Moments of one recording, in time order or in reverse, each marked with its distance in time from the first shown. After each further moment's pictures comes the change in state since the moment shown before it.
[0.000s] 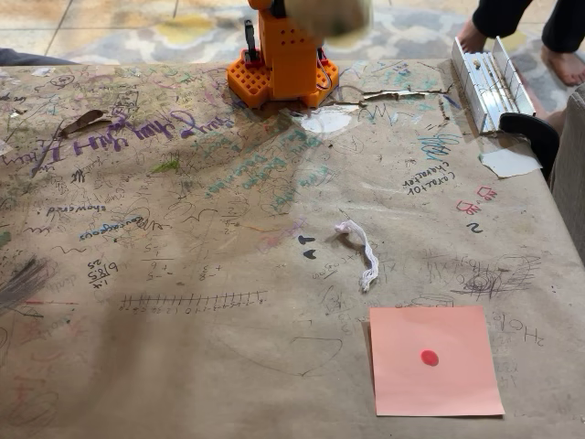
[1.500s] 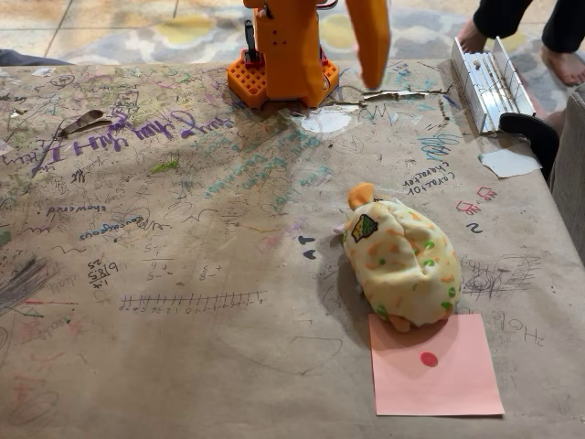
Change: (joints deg) arm 7.8 -68.1 -31.2 -8.3 4.0
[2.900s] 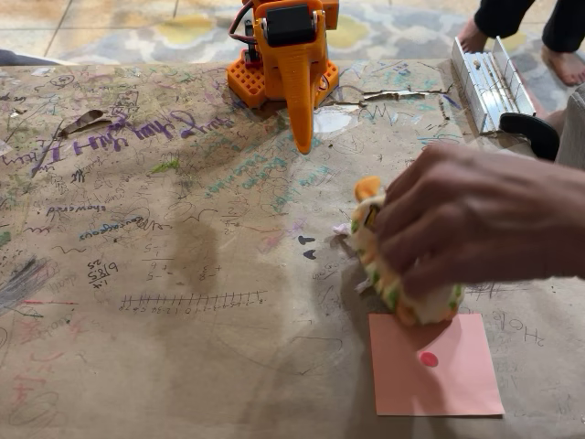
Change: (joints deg) arm 1.1 84.9 92.5 -31.9 47.5
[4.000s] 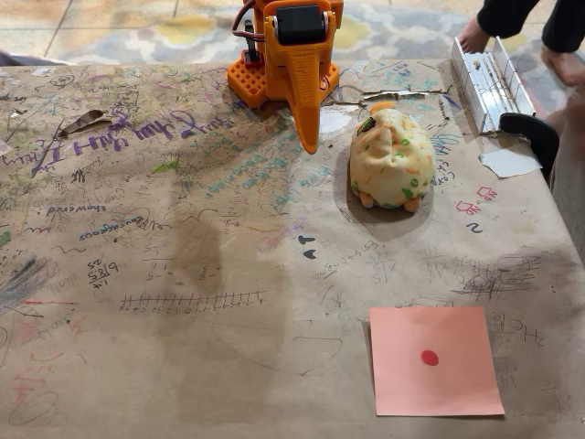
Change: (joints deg) arm -0.8 0.0 0.0 0.0 -5.1
